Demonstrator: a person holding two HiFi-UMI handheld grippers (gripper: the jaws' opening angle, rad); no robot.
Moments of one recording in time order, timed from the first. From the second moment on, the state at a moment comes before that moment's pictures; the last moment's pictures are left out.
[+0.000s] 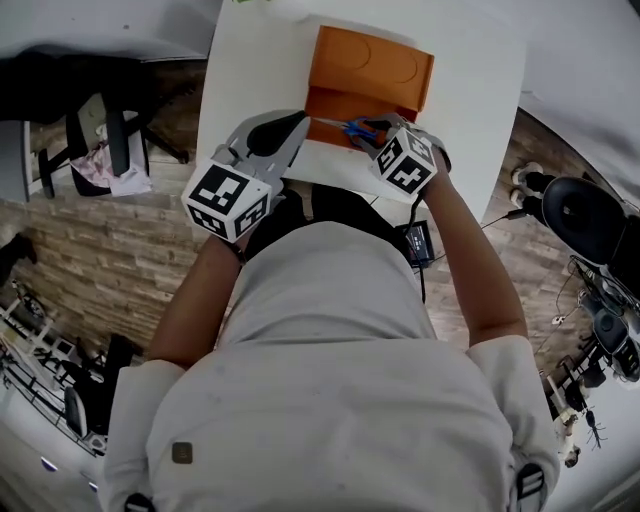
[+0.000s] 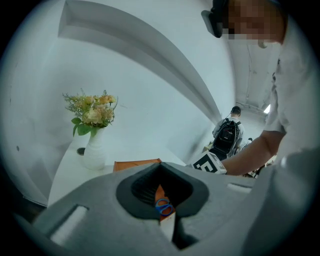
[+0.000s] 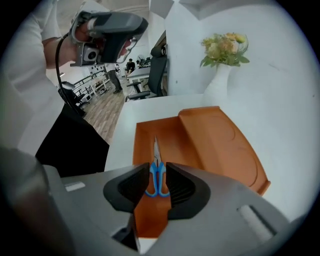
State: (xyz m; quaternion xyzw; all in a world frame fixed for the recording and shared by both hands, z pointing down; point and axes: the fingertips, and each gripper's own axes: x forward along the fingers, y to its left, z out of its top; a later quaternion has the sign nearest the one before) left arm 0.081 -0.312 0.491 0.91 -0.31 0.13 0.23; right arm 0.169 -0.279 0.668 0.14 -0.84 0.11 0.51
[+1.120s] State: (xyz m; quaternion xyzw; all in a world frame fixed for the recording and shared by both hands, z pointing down) left arm 0.087 -0.312 0.519 0.90 -0.32 0.14 0.28; right arm 0.184 -0.274 0.735 0.10 -0.78 0.09 0.61
